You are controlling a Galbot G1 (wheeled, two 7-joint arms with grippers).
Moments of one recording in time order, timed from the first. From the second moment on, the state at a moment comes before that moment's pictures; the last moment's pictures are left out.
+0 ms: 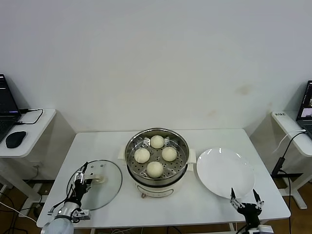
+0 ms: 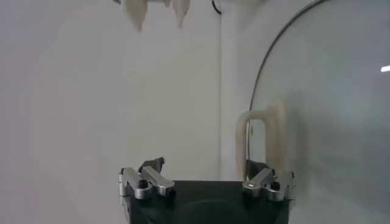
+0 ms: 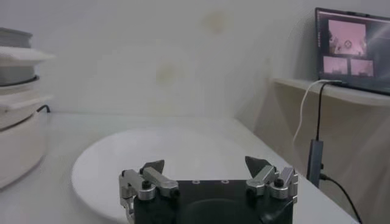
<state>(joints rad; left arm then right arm) 1.29 -1.18 -0.57 -1.44 1.20 -0.15 -0.25 -1.60 1.48 0.82 1.78 0.14 0.11 -0.09</state>
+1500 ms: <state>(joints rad) 1.46 -1.02 -0.67 -1.82 1.03 0.05 -0.15 -1.66 1.47 0.77 1.86 0.08 0.13 -0.11</state>
